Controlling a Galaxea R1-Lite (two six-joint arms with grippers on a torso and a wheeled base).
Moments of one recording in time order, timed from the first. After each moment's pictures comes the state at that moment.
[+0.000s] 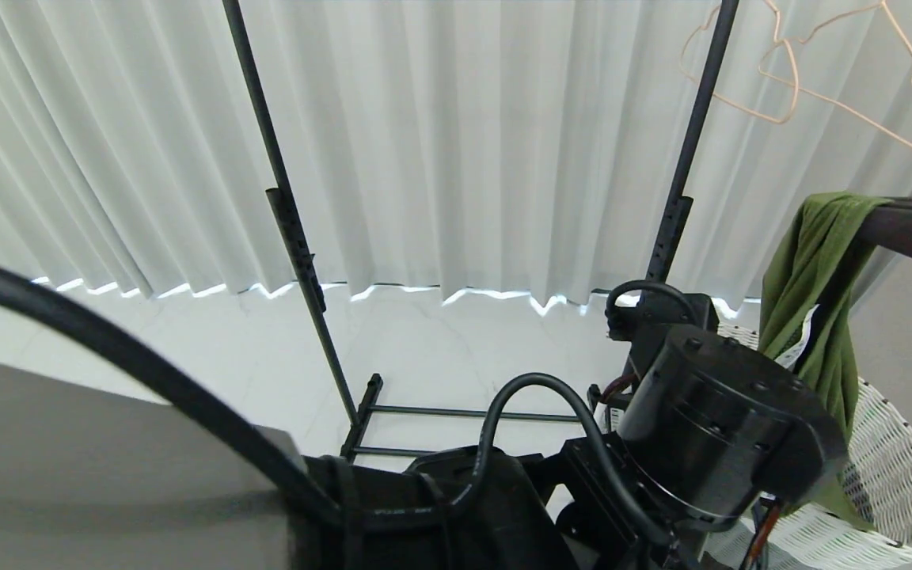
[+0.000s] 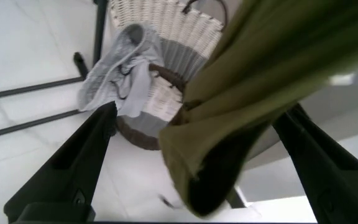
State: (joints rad) left arm -1.15 2.09 -1.37 -0.41 0.33 -0.44; right arm 0.69 1.13 -1.03 -0.04 -0.02 -0.06
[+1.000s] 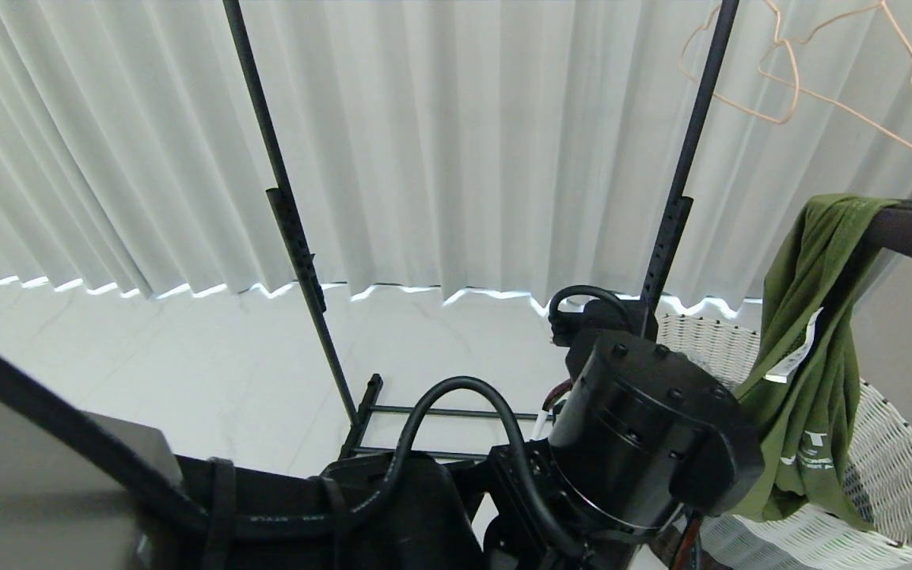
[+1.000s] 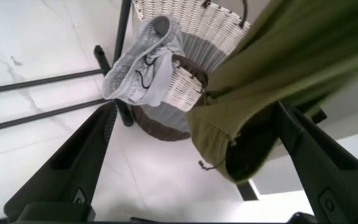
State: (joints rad) left arm -1.13 1.98 -1.21 -0.41 0.36 -0.44; right arm 0.69 1.12 -1.02 -0.04 0.02 -0.03
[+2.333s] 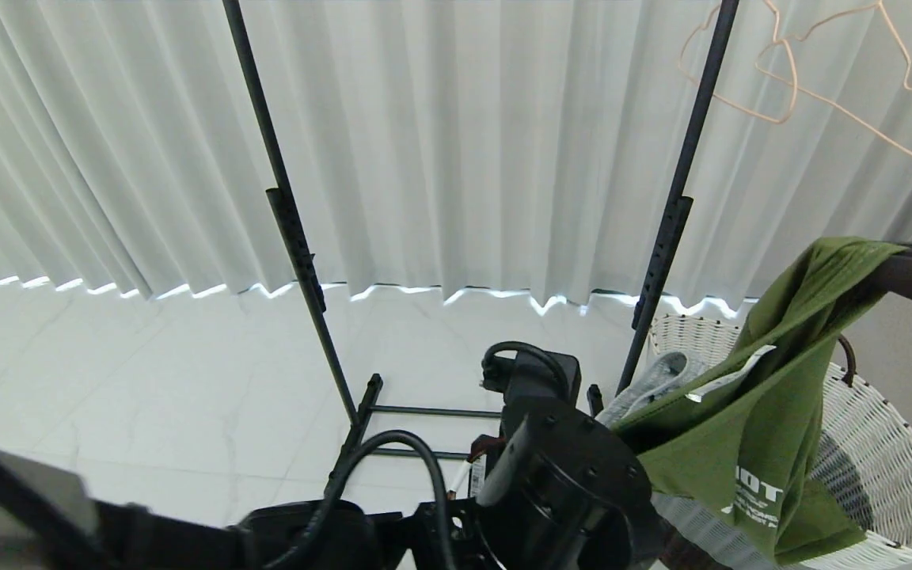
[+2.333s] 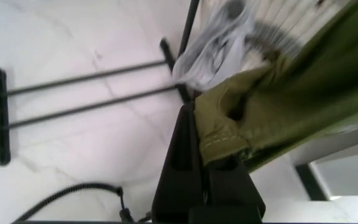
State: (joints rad) left arm -1.12 1.87 -0.96 -0.41 0.55 -0.38; right arm 0.69 1.07 -0.93 -0.04 0.03 -0.06
